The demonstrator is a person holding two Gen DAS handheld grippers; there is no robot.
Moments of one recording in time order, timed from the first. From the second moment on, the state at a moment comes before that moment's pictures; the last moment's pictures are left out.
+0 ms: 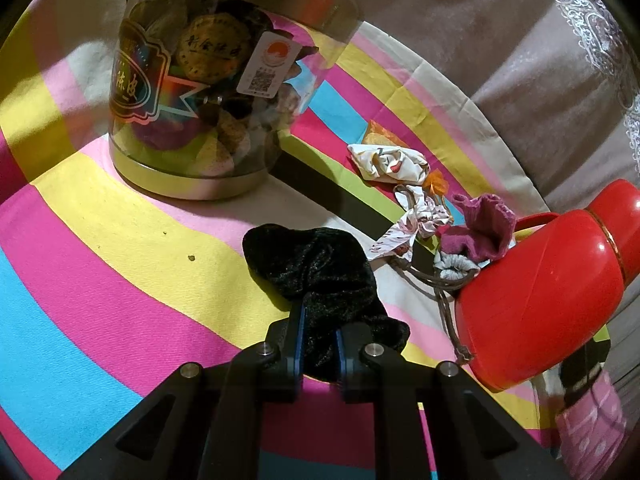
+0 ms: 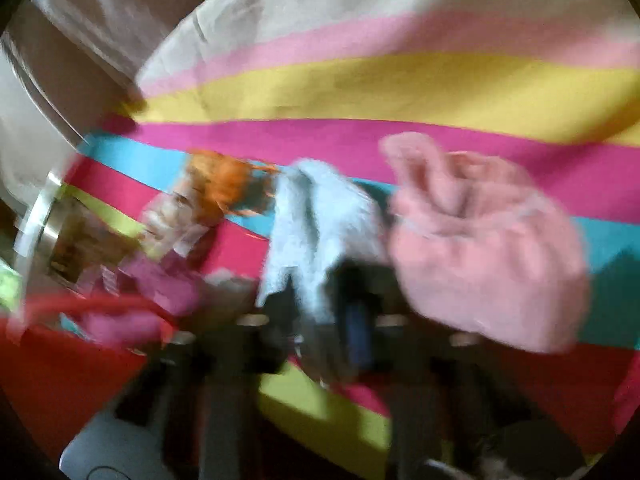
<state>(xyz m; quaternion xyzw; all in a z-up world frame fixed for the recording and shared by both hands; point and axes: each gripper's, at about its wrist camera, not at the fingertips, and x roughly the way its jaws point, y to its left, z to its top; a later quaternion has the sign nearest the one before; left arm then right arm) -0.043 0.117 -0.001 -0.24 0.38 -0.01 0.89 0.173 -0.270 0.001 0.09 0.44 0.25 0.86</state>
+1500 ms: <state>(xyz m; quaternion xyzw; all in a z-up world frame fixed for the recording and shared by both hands) -0.045 0.115 -0.001 -0.24 0.38 -0.01 0.89 -0.135 -0.296 0.027 0.05 0.43 0.13 0.89</state>
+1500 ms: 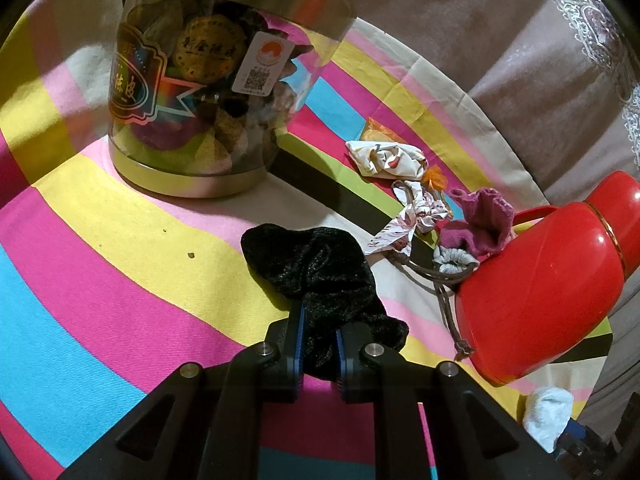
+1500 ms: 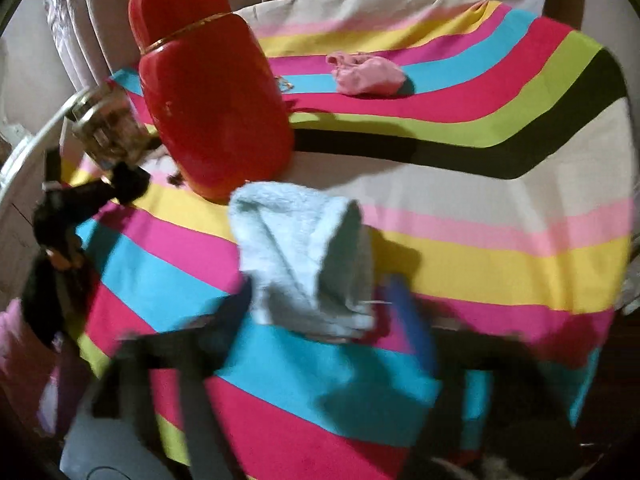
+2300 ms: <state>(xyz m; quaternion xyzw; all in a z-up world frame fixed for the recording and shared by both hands) -0.044 0.114 0.000 -0.24 0.38 0.00 0.89 -0.139 -0.242 0.024 0.00 0.40 0.15 0.91</state>
